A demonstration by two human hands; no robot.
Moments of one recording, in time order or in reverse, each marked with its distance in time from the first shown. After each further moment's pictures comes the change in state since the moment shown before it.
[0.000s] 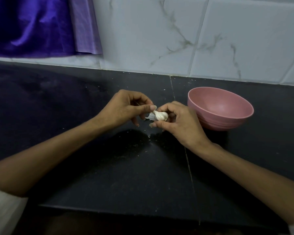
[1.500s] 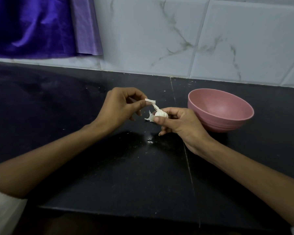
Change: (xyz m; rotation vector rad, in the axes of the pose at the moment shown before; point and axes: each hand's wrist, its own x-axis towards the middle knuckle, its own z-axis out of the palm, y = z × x) left_hand 0.000 -0.008 0.001 0.080 0.266 0.067; right_hand 0.000 -0.005 -0.004 0.506 -0.109 0.400
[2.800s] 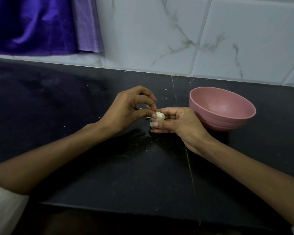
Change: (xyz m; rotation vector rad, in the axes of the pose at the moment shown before) left_hand -0.004 0.002 0.005 0.244 -0.143 0.294; right_hand -0.005 -0.003 0.003 0.112 -0.094 0.014
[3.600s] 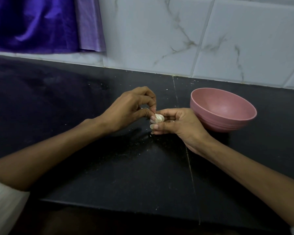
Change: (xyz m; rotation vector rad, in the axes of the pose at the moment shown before) left_hand 0.003 -0.001 -0.007 0.046 -0.142 0.046; right_hand 0.000 0.000 0.000 -0.081 -0.029 -0.003
